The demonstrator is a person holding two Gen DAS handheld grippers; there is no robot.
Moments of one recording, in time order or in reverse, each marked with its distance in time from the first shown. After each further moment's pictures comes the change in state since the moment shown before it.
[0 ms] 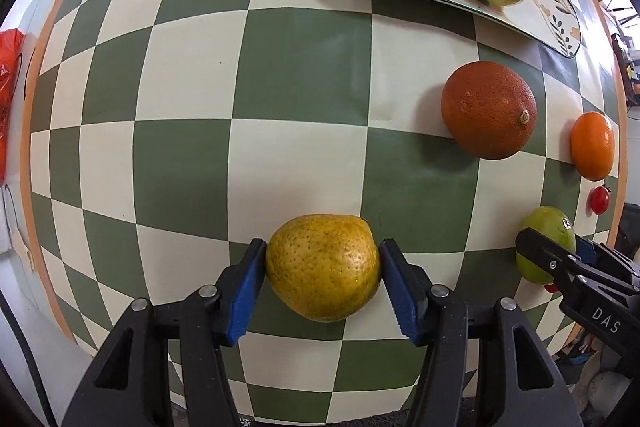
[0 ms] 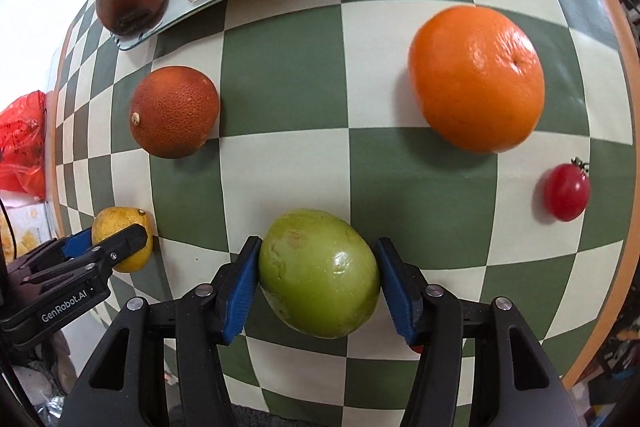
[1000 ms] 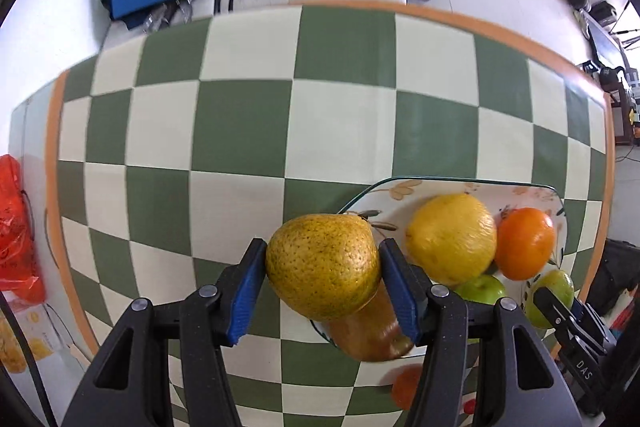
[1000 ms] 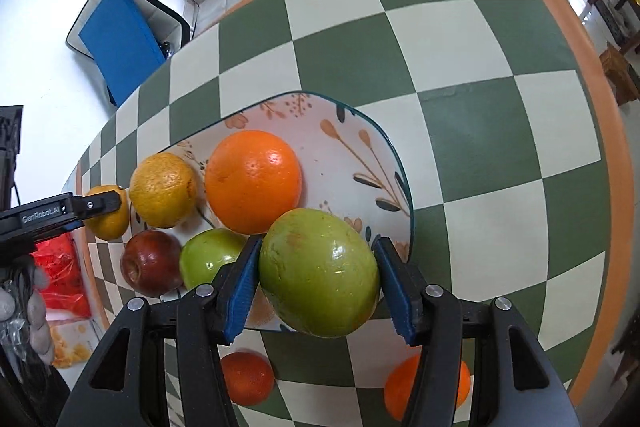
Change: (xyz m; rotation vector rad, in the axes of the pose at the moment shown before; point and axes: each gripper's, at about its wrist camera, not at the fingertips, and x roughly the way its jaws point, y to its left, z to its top) left arm -0.068 0.033 0.262 -0.004 -0.019 -0.012; right arm -0.074 -0.043 0.187 0.164 -0.181 0.091
